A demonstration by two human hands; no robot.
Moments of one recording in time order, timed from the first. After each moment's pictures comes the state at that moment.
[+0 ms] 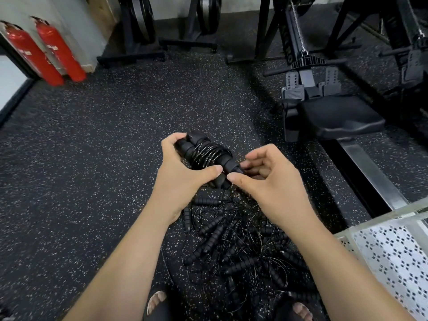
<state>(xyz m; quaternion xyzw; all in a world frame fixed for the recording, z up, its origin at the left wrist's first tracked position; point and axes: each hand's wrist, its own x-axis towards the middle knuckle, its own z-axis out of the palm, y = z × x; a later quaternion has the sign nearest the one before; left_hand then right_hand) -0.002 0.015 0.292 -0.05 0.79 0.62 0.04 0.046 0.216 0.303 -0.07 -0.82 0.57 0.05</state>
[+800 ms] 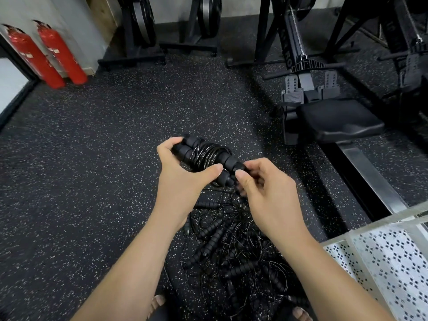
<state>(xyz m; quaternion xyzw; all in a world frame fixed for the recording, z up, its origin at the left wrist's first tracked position) 0.003 0.028 0.291 -0.07 0.74 0.67 -0.02 0.052 0.206 0.291 -0.08 -0.84 0.54 0.09</state>
